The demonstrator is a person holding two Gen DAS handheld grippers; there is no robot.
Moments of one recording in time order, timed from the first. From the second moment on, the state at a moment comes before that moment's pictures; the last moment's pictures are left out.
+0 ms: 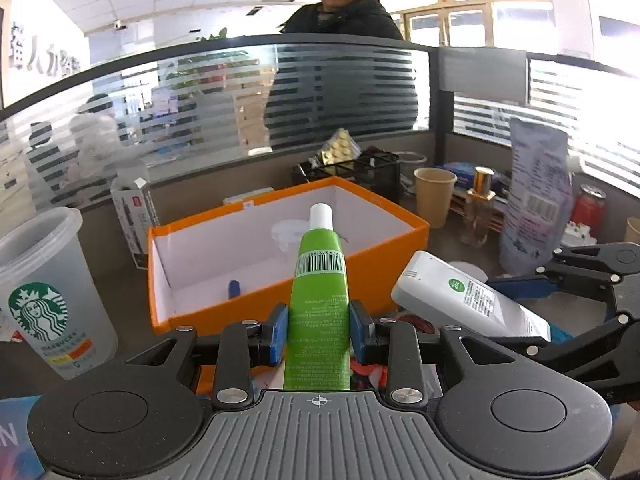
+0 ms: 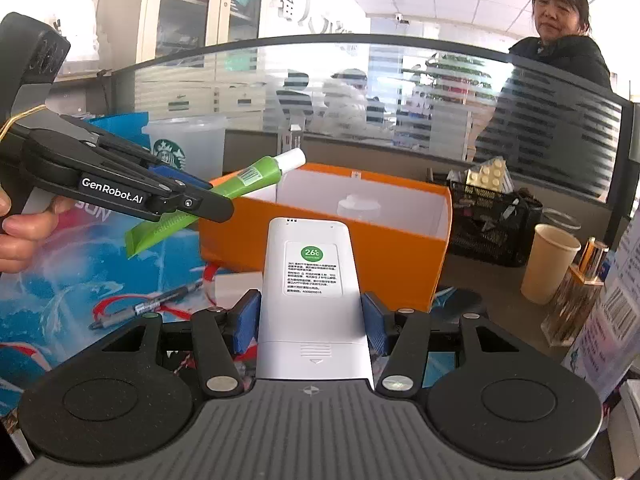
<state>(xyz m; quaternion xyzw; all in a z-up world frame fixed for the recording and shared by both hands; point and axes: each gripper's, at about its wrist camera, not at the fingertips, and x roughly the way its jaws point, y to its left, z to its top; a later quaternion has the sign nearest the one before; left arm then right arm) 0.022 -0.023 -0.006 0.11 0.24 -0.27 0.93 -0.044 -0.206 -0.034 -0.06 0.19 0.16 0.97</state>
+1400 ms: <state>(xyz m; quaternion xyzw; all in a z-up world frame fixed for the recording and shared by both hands) 0.147 -0.029 0.008 0.06 0.27 -0.22 0.94 0.108 -0.229 0.018 0.00 0.16 0.11 0.98</state>
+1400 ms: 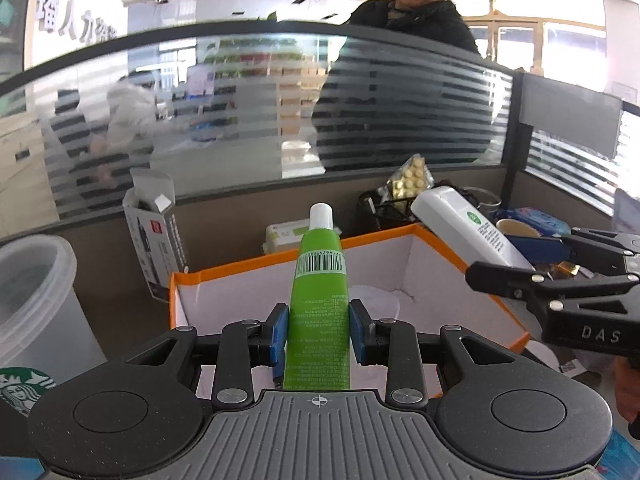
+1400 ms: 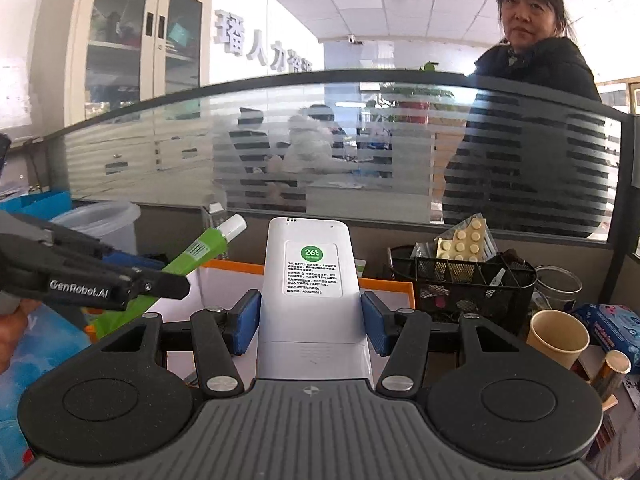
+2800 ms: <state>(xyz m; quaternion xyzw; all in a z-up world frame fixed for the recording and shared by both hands) 0.208 -0.034 -0.055 0.05 0.37 -0.19 0.91 0.189 -0.213 -0.031 -0.10 0.30 0.06 0.95</state>
